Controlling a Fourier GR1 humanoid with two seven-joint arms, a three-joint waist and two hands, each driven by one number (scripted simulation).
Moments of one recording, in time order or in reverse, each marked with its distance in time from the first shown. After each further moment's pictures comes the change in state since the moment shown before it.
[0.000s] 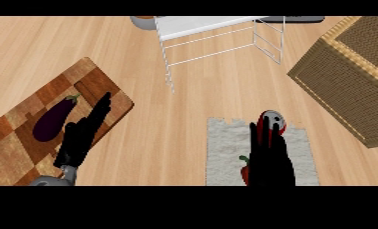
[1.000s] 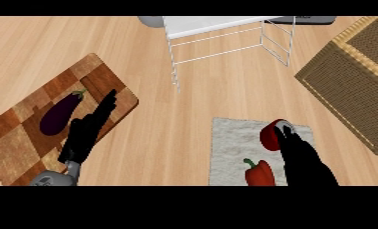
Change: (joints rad) left arm -0.036 0.013 -0.039 0.005 0.022 0.001 0.013; right arm 0.033 -0.307 -0.021 -0.247 -0.288 -0.107 -0.022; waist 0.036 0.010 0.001
